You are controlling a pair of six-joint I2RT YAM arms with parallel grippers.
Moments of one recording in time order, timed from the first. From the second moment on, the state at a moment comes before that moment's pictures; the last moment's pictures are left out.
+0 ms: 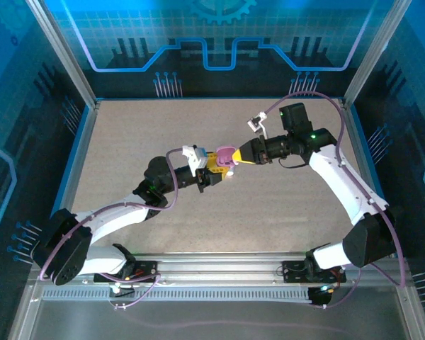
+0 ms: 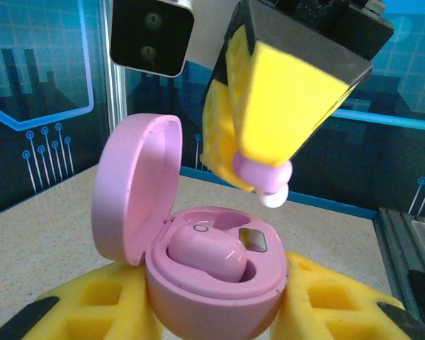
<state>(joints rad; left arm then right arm) -0.61 1.29 0.60 0.76 0.53 -0.10 0.33 1.42 1.34 -0.77 -1.09 0.36</state>
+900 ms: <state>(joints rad) -0.60 1.32 0.60 0.78 0.57 -0.17 0.38 1.43 1.37 -0.78 -0.92 0.38</state>
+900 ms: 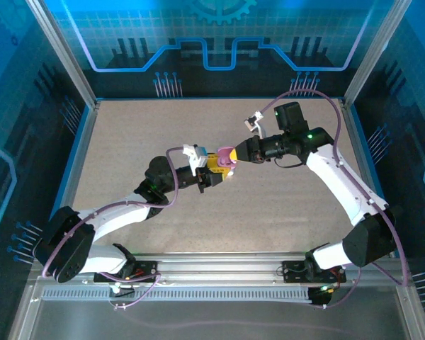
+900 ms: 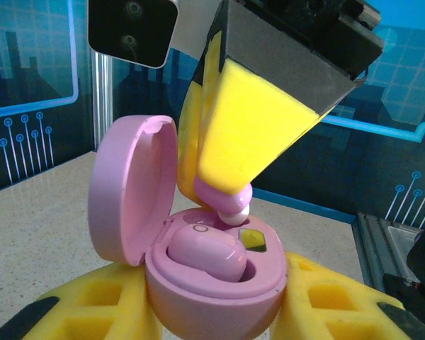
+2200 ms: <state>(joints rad) -0.61 1.32 0.60 0.79 0.57 -0.17 0.40 1.36 1.41 -0.84 -0.78 0.35</state>
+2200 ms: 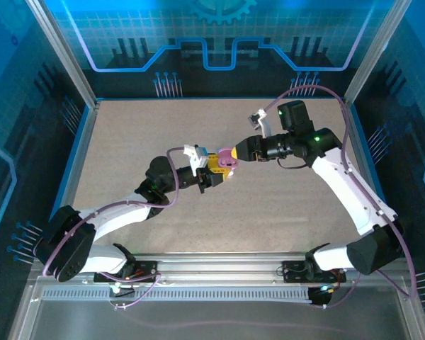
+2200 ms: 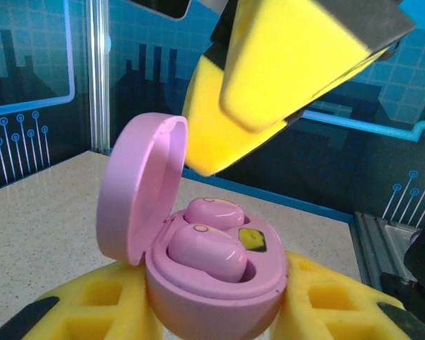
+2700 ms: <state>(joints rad) -0.64 1.29 0.61 0.73 0.57 -0.07 0.27 1.28 1.35 -0.71 -0.71 0.52</state>
